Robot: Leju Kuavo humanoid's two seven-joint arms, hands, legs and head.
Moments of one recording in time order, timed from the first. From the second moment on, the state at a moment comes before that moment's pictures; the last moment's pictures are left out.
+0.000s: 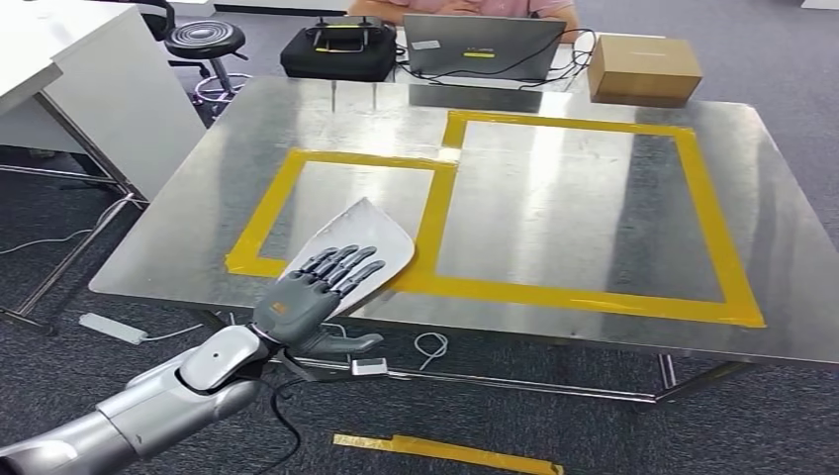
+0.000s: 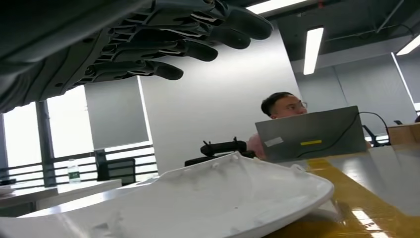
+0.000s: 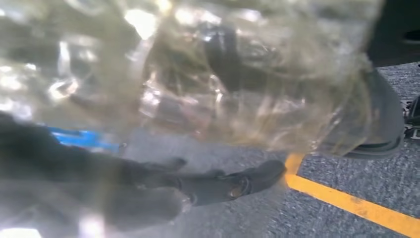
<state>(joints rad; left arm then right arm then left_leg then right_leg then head) -0.40 0.26 -0.85 -1.22 -0.97 0.51 -0.14 -0.05 0.04 -1.24 0.00 1.40 -0.07 -0.07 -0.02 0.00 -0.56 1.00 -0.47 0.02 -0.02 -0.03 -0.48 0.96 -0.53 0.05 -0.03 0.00</state>
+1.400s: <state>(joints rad) -0.02 0.41 -0.66 -1.28 -1.04 0.52 -0.02 -0.04 -0.04 -1.23 0.00 1.40 -0.01 -0.07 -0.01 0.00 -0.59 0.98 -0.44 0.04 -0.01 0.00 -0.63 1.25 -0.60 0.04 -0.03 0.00</state>
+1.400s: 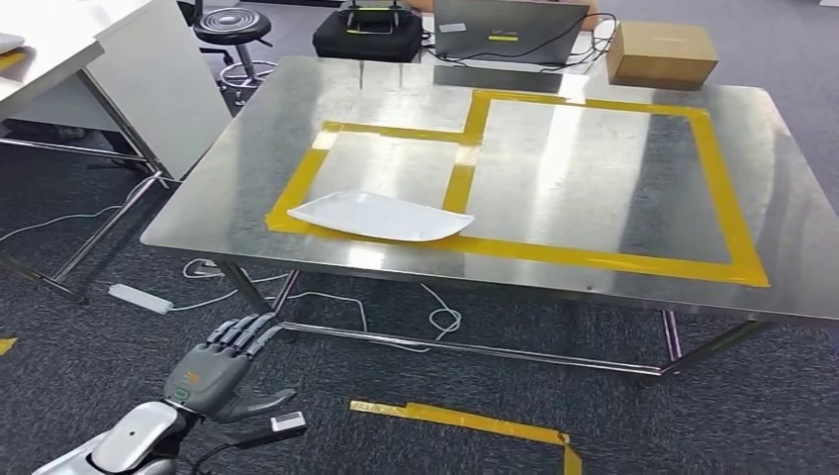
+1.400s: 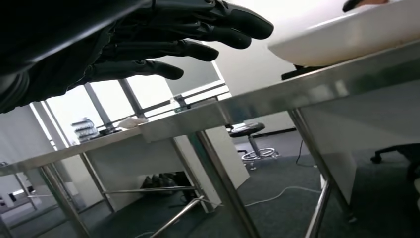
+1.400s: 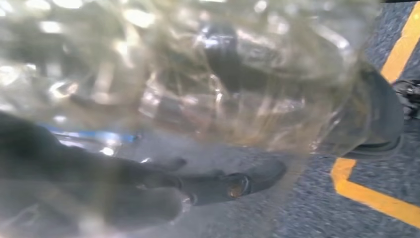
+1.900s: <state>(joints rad) 0.05 0.43 -0.63 -1.25 -0.98 0.50 0.04 -0.04 -0.05 -1.24 0.00 1.37 -0.01 -0.07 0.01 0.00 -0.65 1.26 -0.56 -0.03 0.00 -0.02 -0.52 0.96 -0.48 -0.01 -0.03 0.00</state>
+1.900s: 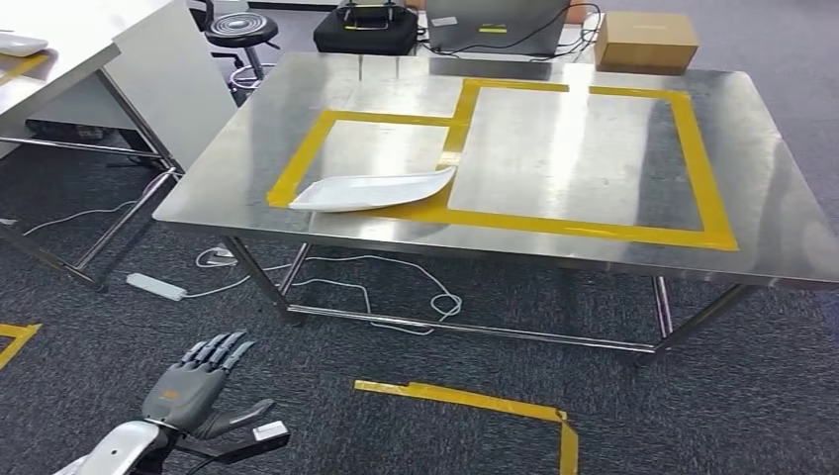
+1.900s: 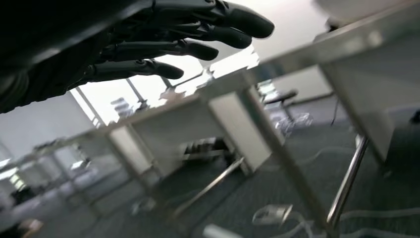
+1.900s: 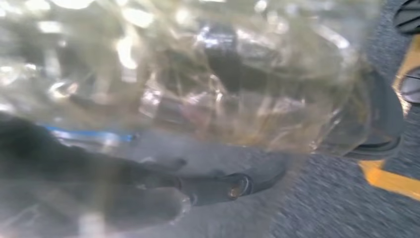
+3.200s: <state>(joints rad) 0.17 0.40 -0.85 -1.13 -0.31 0.61 0.28 -0.01 -0.03 -1.37 0.00 1.04 0.02 -0.07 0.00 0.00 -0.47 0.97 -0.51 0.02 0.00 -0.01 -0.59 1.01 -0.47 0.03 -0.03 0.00</state>
